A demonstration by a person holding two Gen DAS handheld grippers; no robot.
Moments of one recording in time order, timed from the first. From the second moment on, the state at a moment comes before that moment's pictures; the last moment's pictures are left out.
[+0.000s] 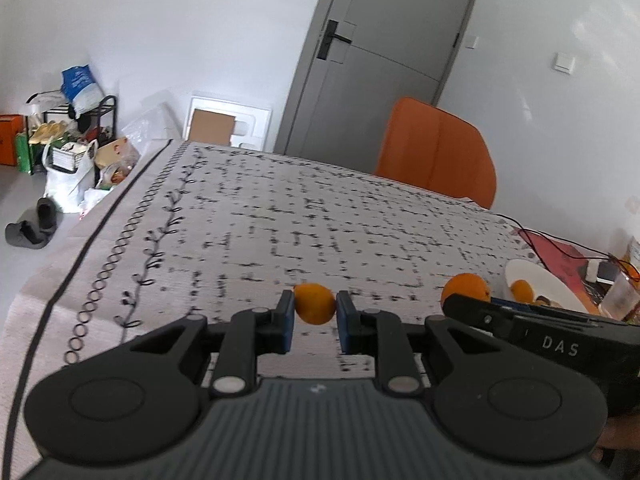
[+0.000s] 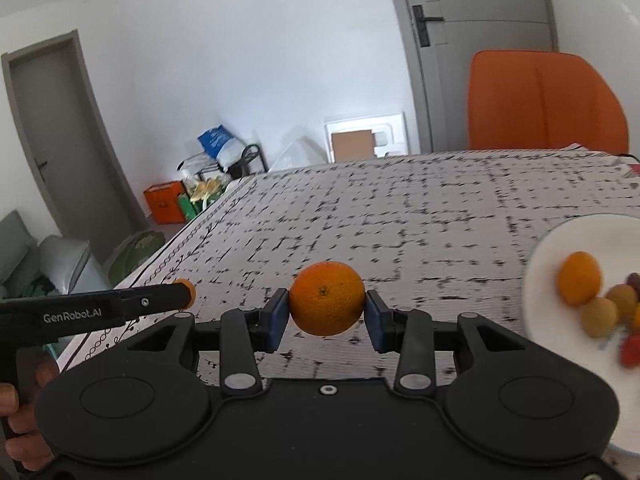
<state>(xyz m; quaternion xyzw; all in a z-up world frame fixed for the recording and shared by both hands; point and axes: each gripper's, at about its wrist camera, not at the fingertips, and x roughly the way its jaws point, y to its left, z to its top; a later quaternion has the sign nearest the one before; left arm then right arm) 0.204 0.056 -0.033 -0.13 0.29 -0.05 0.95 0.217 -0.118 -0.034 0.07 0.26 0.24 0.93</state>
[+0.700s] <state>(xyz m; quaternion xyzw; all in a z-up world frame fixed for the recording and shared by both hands) 0.197 -0.014 -0.016 -0.09 0.28 -0.09 0.95 0.190 -0.188 -0.032 0.10 0.24 0.20 0.94</state>
